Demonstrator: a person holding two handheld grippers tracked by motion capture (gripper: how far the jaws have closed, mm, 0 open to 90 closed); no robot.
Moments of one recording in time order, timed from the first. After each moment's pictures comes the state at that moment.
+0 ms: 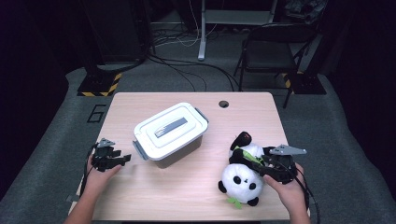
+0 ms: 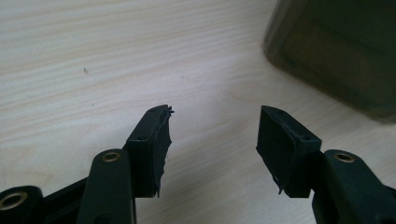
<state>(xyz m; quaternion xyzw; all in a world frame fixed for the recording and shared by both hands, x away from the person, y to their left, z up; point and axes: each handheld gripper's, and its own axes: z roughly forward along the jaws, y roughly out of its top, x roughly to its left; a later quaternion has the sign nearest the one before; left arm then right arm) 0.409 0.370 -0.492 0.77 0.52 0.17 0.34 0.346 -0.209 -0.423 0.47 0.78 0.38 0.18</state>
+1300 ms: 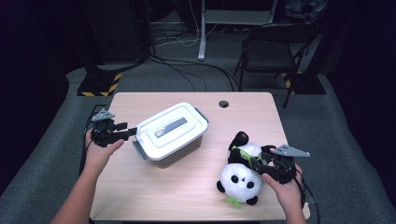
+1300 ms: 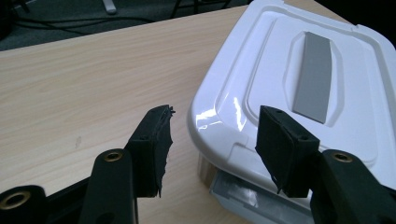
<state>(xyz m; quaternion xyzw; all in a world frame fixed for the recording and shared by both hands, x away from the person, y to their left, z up) 0.440 0.336 -0.390 0.75 0.46 0.19 0.43 0.346 -0.210 -0.429 0.48 0.74 0.43 0.19</state>
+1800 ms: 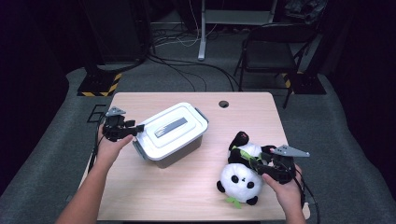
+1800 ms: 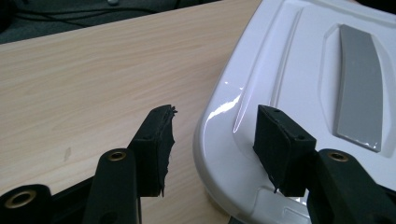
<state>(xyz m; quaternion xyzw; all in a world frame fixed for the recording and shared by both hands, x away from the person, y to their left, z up) 0.467 0.323 -0.408 0.76 0.47 0.17 0.42 0.347 -0.210 -0.432 0.48 0.74 0.43 0.18</state>
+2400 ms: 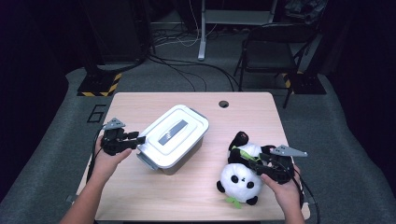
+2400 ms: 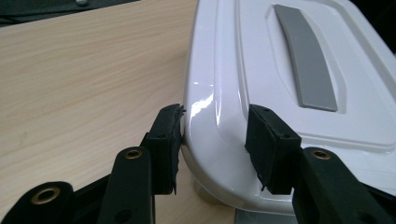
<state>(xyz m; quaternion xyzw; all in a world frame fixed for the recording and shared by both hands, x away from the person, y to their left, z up) 0.416 0.316 -0.409 0.77 0.43 0.15 0.44 0.348 -0.207 -0.434 0.48 0.74 0.43 0.18</state>
